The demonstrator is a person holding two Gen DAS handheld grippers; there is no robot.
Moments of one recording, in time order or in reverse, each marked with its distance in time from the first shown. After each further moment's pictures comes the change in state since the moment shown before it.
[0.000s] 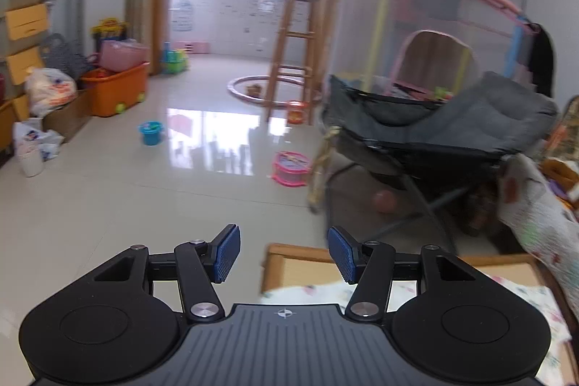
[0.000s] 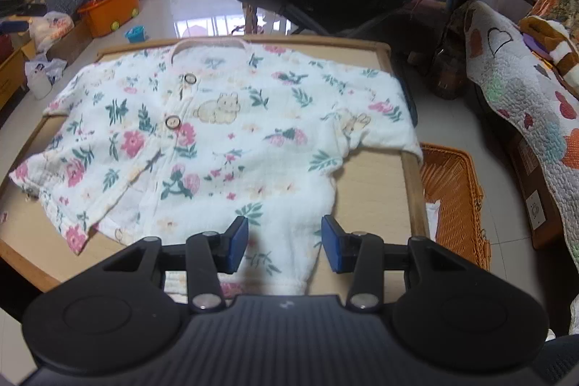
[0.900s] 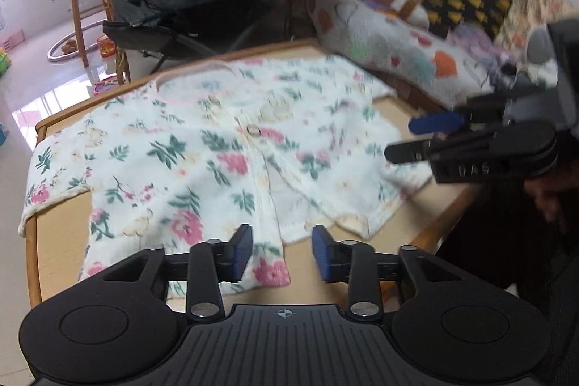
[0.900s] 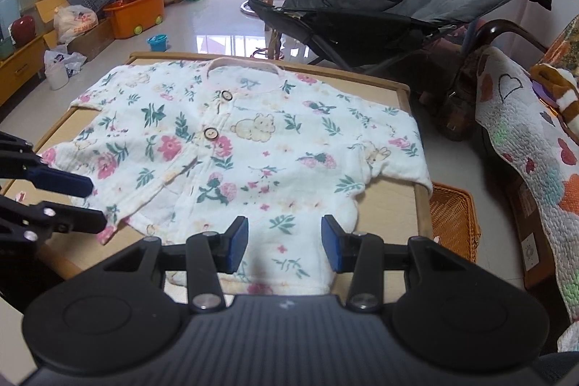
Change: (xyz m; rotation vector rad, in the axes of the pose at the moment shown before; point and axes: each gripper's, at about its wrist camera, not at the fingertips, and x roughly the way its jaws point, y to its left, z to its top) left arm -0.057 -0.160 -0.199 0.433 0.334 -0.420; right arm -0.019 0.028 -0.007 -0.125 -0.079 0.009
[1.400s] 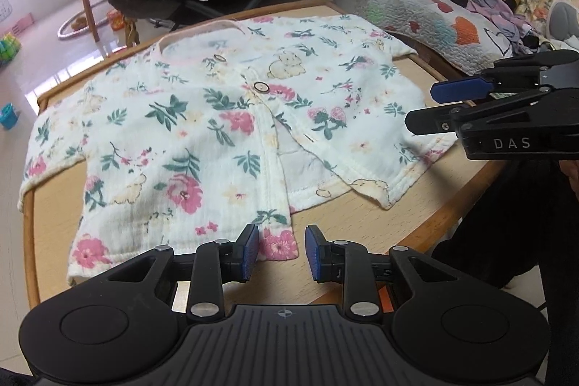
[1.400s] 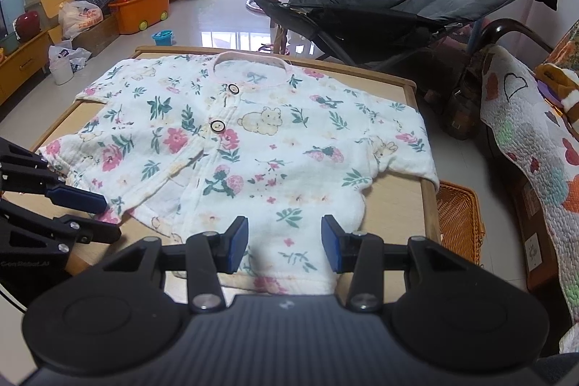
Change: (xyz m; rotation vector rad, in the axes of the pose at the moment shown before) left arm 0.018 0.008 -0.001 -0.032 0.096 0.033; right arm -0.001 0.001 -0.004 -0.002 0.008 0.012
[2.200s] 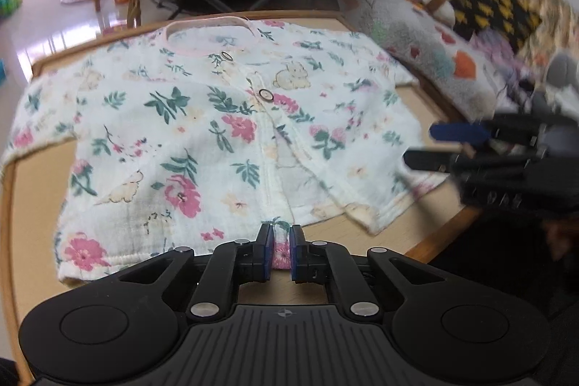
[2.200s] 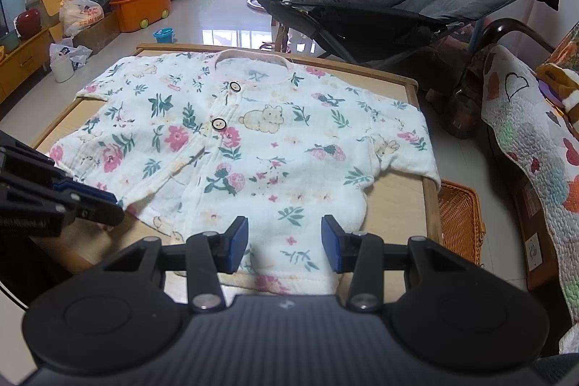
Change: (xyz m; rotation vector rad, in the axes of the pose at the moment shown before) left arm -0.004 0.019 0.019 -0.203 -0.024 -0.114; right arm 0.001 0.002 0.001 -0.004 0.004 0.002
